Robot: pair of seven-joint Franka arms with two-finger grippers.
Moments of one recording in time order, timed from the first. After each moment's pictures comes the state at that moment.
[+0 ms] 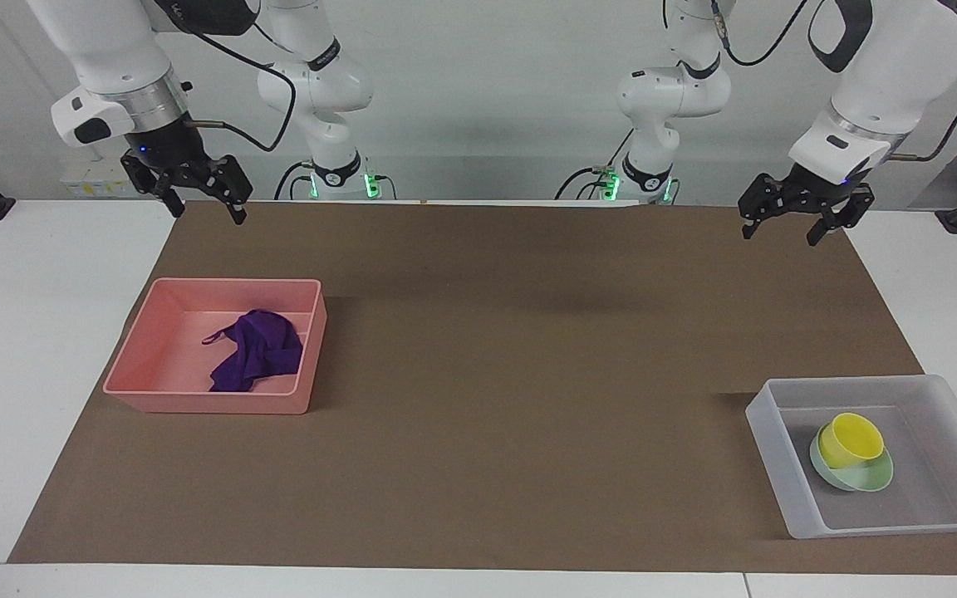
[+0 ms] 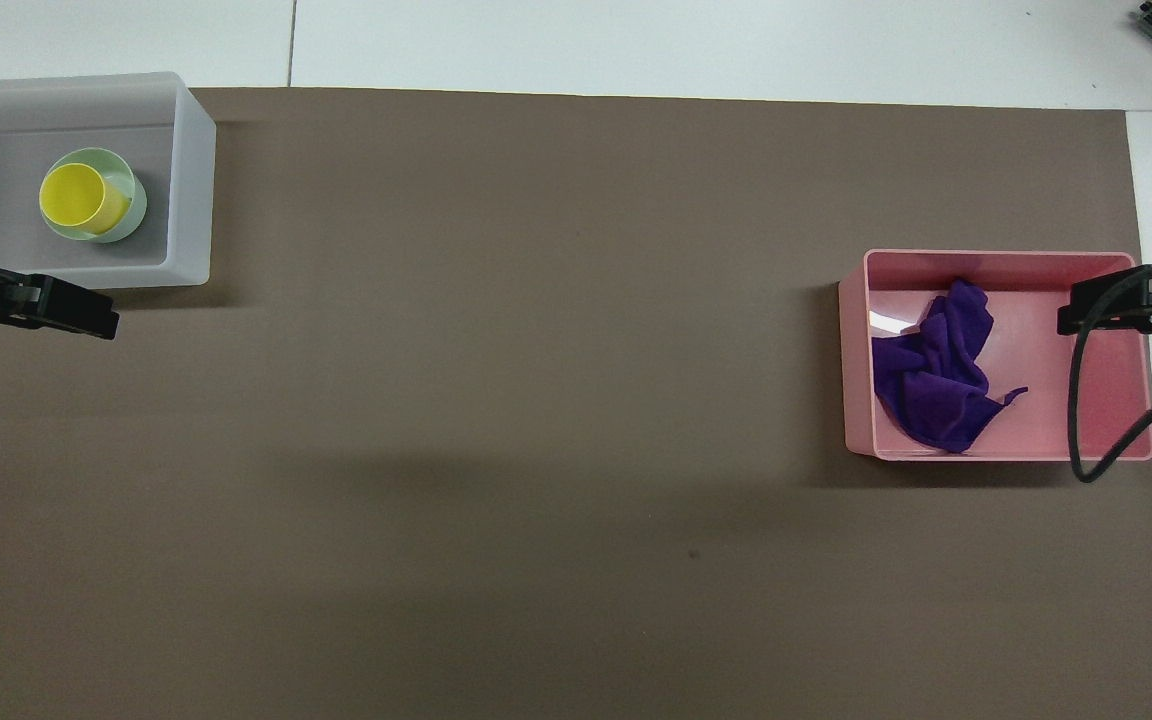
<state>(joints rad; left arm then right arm) 0.00 0.00 -0.09 -1.57 -0.01 1.57 0.10 0.00 -0.03 -0.04 -1.57 0.01 1.56 0.12</state>
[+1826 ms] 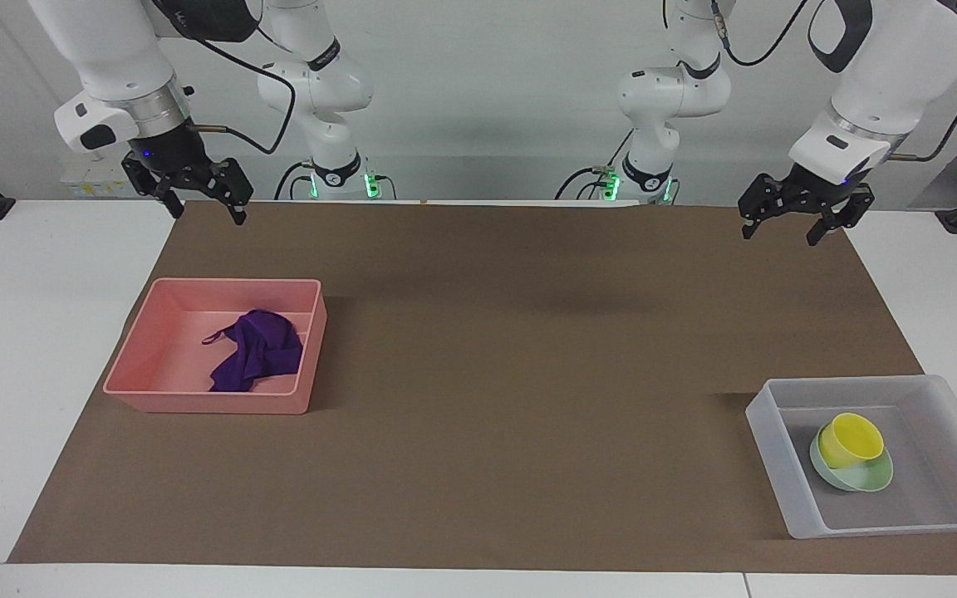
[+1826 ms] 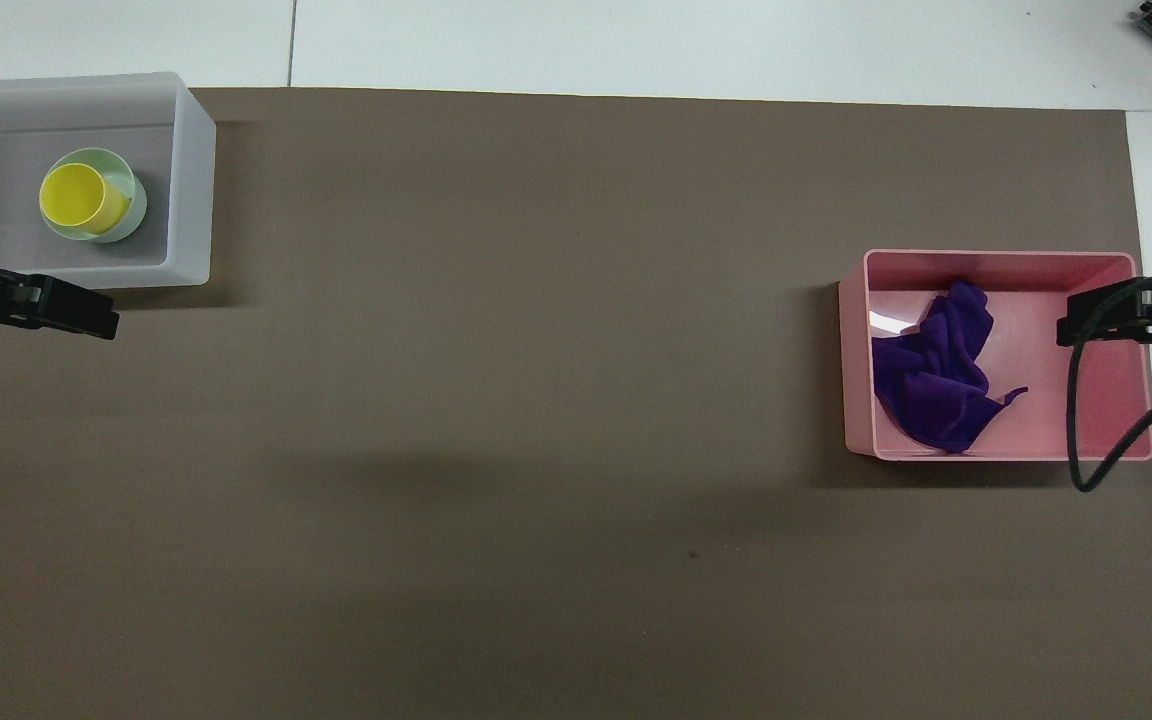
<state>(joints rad) 0.00 0.00 -0.09 -1.57 -0.01 1.57 0.10 0.00 -0.03 -0.04 -1.58 -0.01 1.55 0.10</state>
